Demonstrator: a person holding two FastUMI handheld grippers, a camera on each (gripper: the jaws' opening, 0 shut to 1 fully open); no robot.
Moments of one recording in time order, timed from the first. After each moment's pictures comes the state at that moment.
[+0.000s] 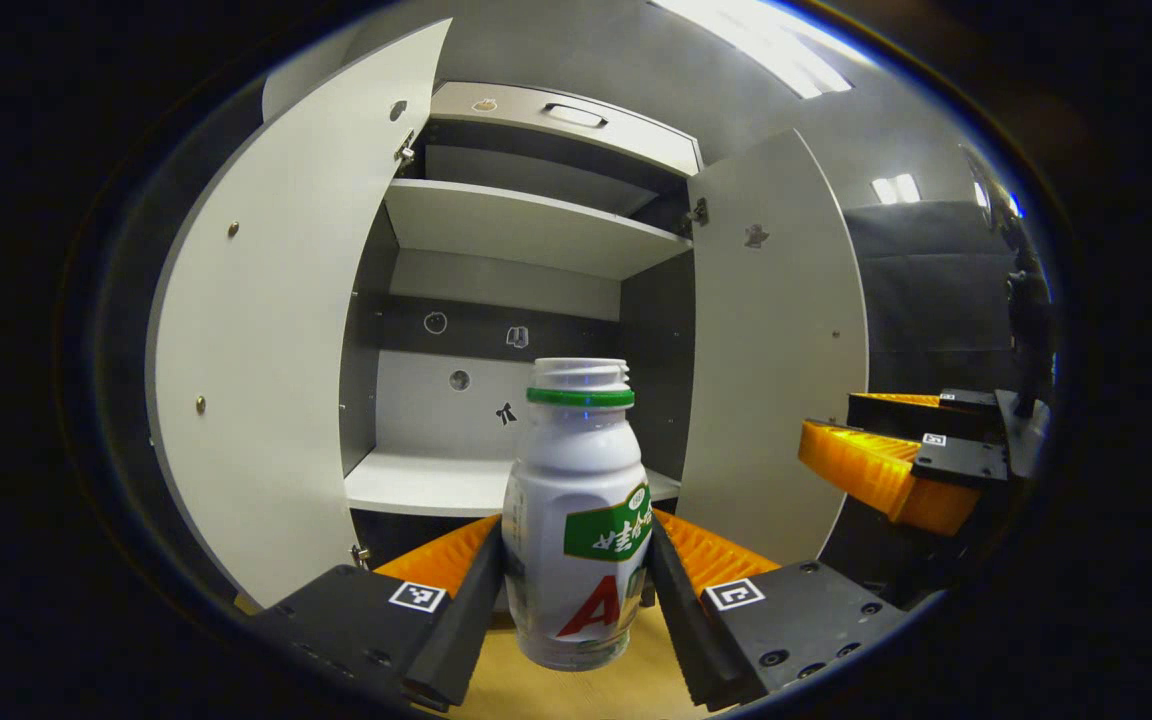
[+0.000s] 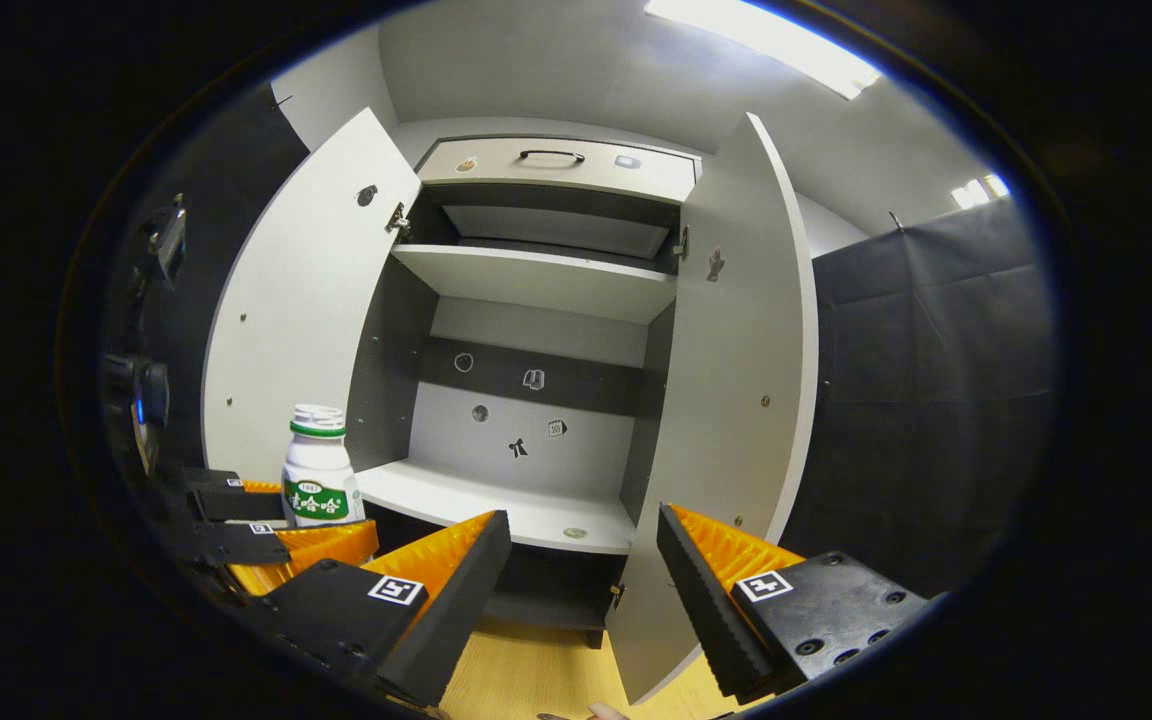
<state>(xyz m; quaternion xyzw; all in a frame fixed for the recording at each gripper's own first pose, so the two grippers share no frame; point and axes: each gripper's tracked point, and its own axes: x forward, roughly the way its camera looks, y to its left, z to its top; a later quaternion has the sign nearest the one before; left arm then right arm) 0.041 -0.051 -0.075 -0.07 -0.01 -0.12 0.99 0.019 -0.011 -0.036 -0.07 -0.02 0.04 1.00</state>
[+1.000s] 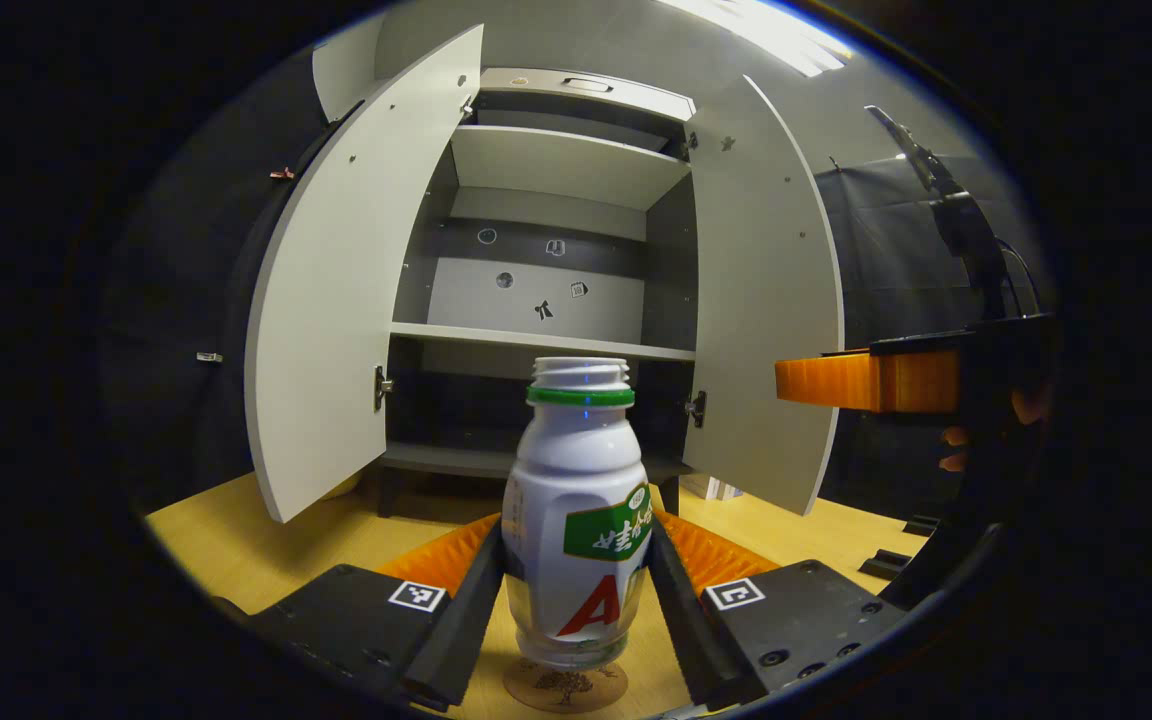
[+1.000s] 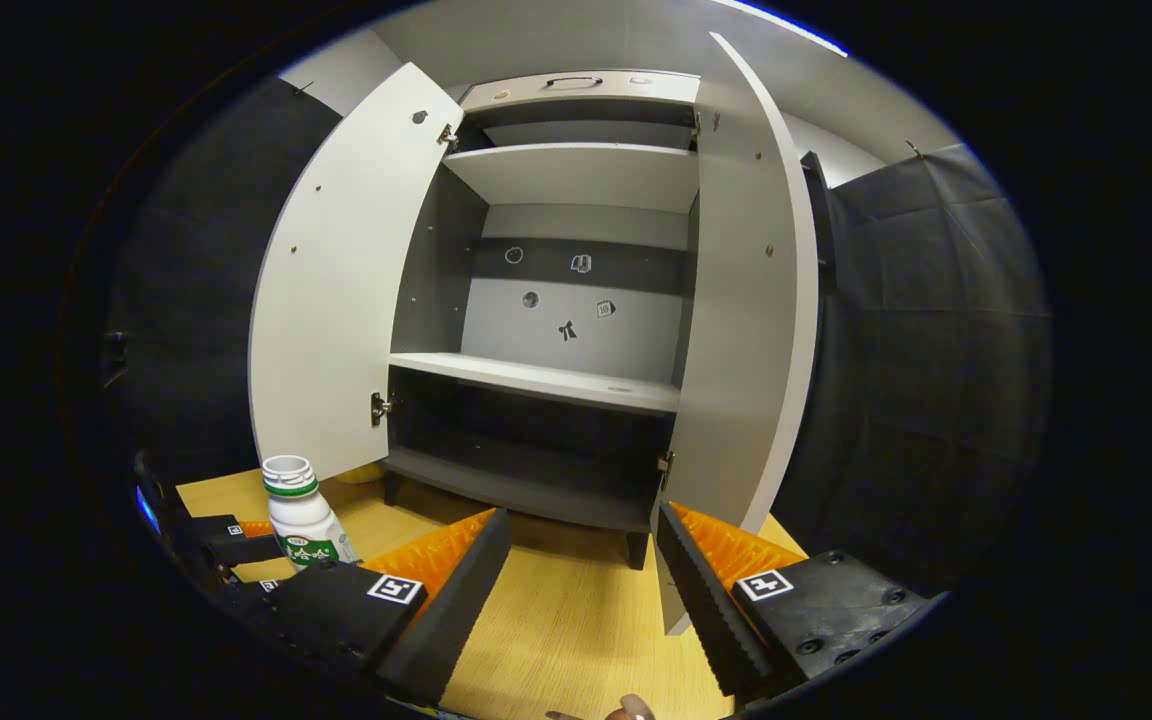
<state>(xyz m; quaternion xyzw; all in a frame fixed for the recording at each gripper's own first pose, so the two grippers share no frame) -0.027 -0.096 -0.305 -0.07 0.02 -0.03 1.00 -0.017 -0.041 -0.233 -0.06 0.08 0.13 0.99</state>
